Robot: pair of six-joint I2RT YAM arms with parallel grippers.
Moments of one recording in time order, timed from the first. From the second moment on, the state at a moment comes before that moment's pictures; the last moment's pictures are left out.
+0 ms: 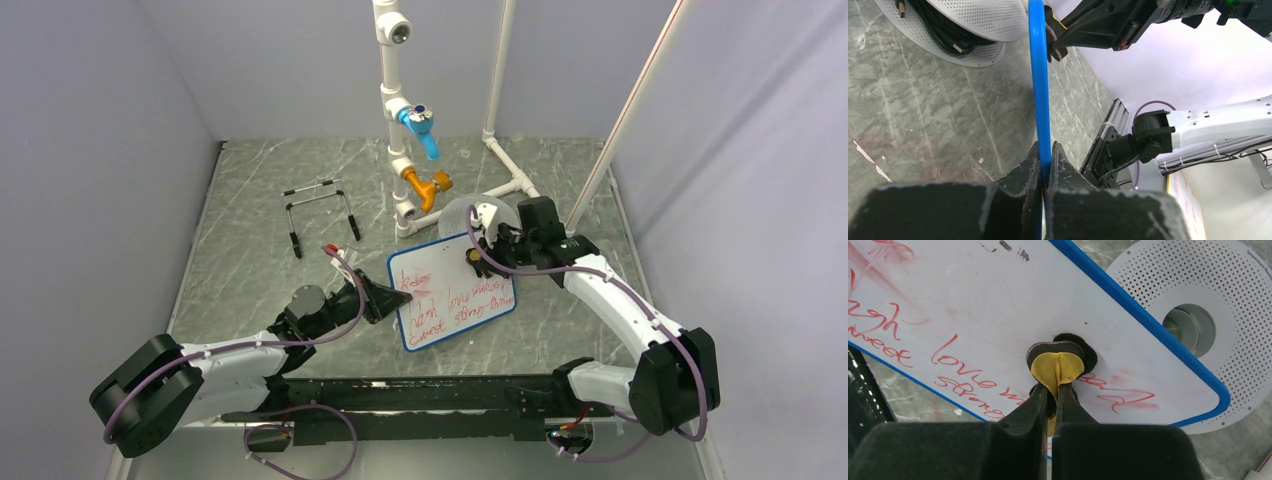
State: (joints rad) left arm -0.78 1.07 0.15 0.93 0.25 -0.81; right arm 0.37 1.20 0.85 -0.47 -0.52 -0.52
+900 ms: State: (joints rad) left arm -0.78 1.10 0.15 0.96 0.26 -0.79; right arm 0.42 1.21 0.86 -0.53 -0.55 -0.58
